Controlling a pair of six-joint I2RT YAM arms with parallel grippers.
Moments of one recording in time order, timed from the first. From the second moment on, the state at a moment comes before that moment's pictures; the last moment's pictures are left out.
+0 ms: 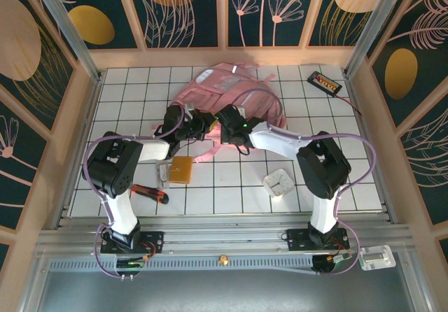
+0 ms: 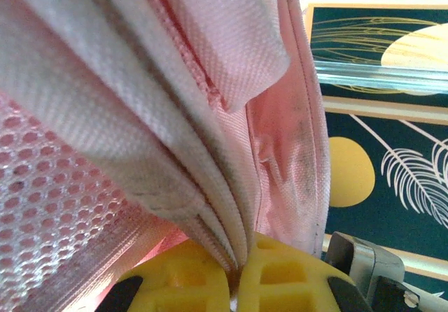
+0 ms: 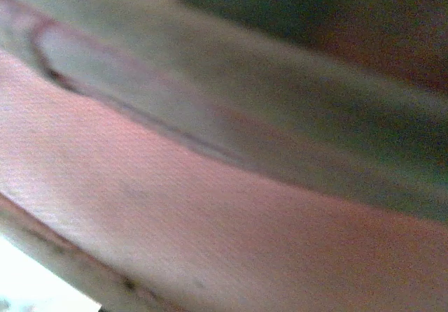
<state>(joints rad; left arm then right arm) -0.43 1.84 0.86 0.66 0.51 -1.45 0.77 1.85 1.30 -0.46 0.27 0.65</state>
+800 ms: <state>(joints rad) -0.38 1.77 0.91 0.40 0.54 -1.19 0.45 1.67 1.16 -0.54 -0.06 0.40</state>
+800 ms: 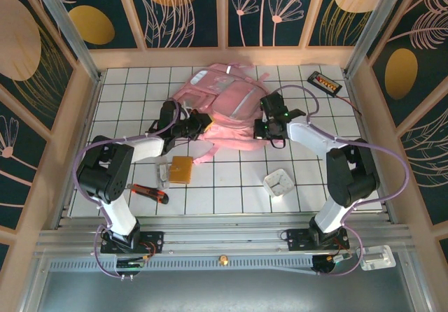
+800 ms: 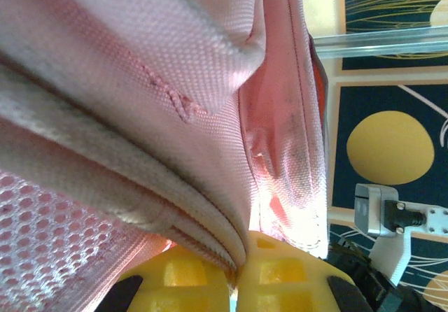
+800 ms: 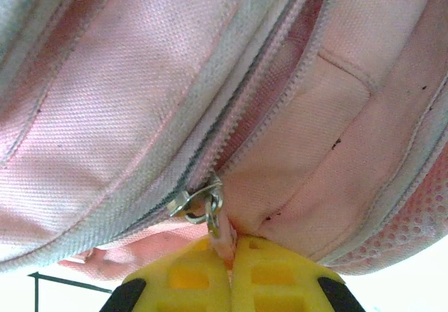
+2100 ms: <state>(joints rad) -0.37 1.53 0.74 0.34 0.49 -1.18 0.68 1.73 1.26 -0.43 -0.22 0.52</state>
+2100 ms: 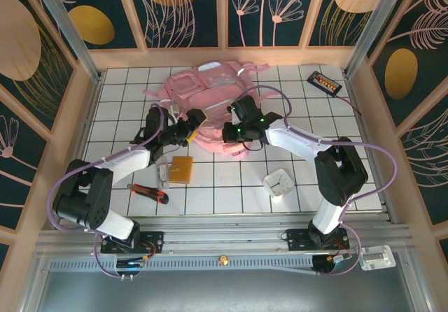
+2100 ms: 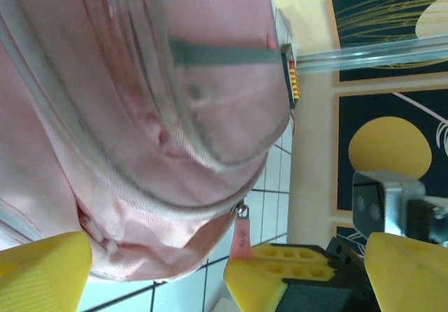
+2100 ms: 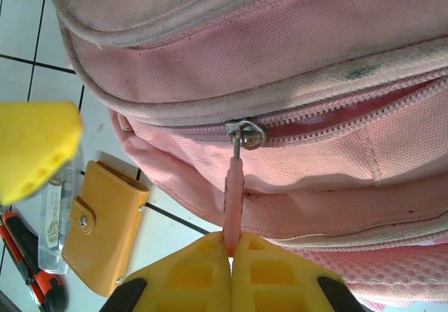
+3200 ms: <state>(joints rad) -0.30 1.62 0.62 0.59 0.54 -1.34 0.55 1.72 1.24 -0.43 -0.23 0.48</state>
